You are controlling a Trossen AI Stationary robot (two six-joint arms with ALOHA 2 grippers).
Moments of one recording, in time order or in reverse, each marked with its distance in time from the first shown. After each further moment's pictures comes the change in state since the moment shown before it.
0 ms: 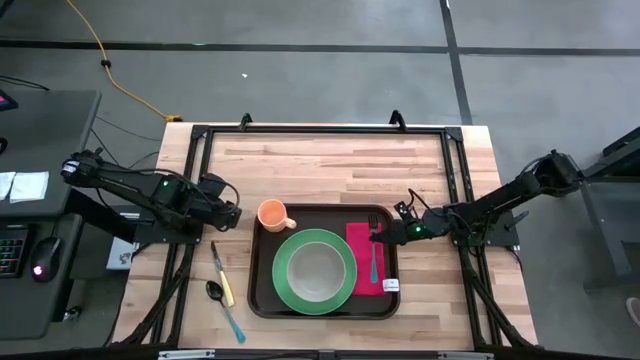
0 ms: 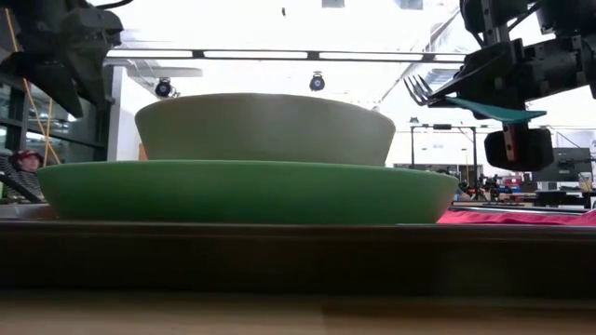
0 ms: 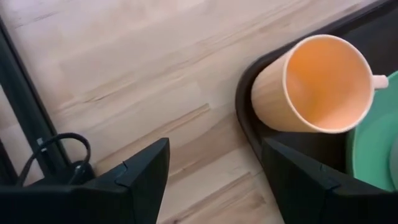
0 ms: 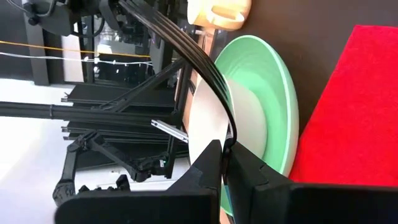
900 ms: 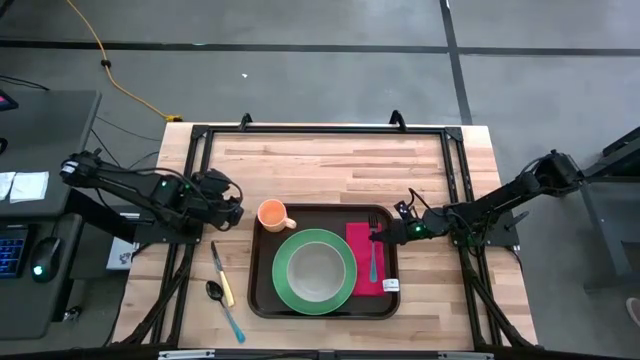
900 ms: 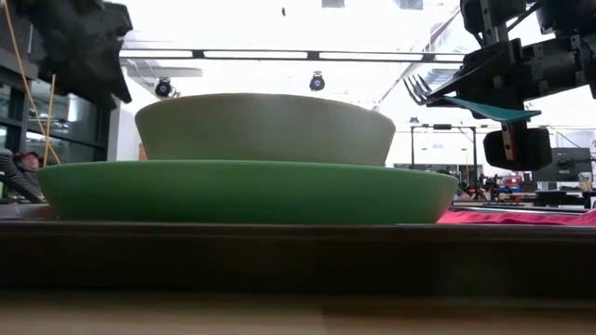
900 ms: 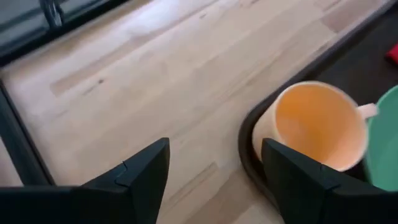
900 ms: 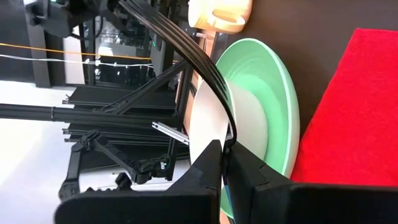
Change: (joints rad) left arm 0.000 -0.040 -0.048 0.124 -0.218 0.282; right arm 0.000 0.000 0.000 0.005 0.008 0.000
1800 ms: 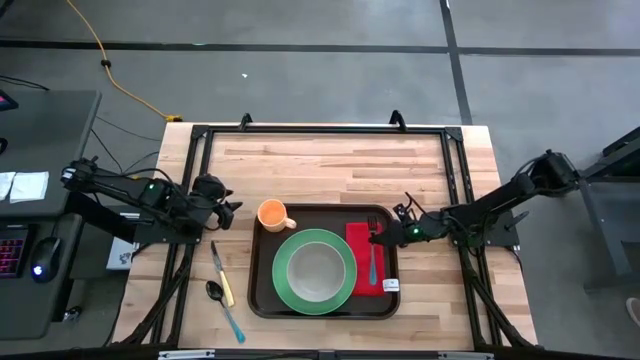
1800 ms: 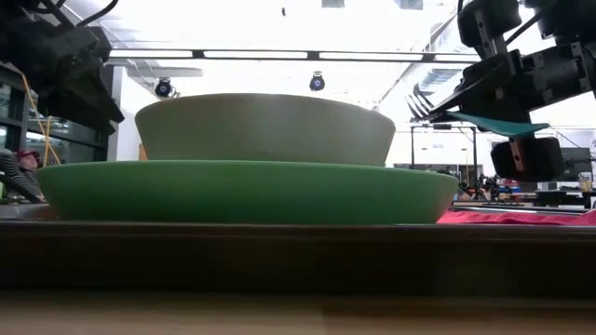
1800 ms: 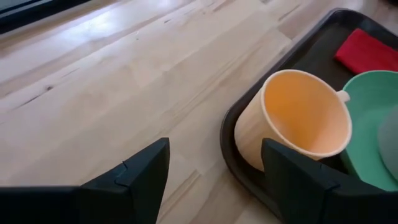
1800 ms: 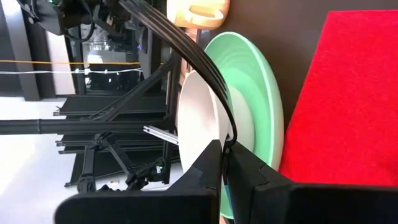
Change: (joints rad) left arm 0.000 -0.346 -0.303 0.262 0.025 0.190; right arm 0.018 0.061 0.000 0.008 0.026 0.086
